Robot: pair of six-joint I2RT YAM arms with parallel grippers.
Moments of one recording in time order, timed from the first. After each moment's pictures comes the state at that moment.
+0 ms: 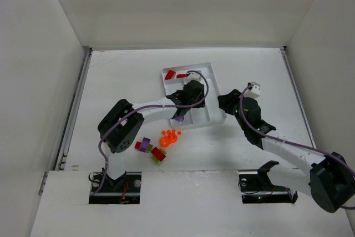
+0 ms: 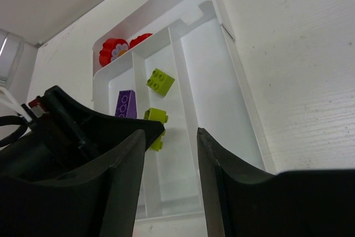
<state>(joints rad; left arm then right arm) -0.84 1.87 1.20 0.03 -0.25 -0.61 0.54 1.07 0.48 0.32 0.34 0.73</state>
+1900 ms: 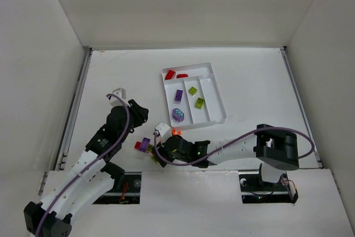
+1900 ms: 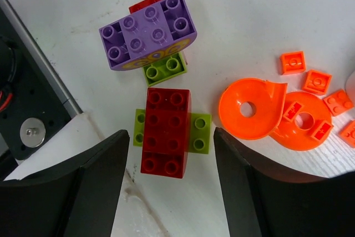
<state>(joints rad) -0.51 0.65 0.55 -0.33 -0.26 -0.72 1.36 1.70 0.88 0.24 0.27 0.40</state>
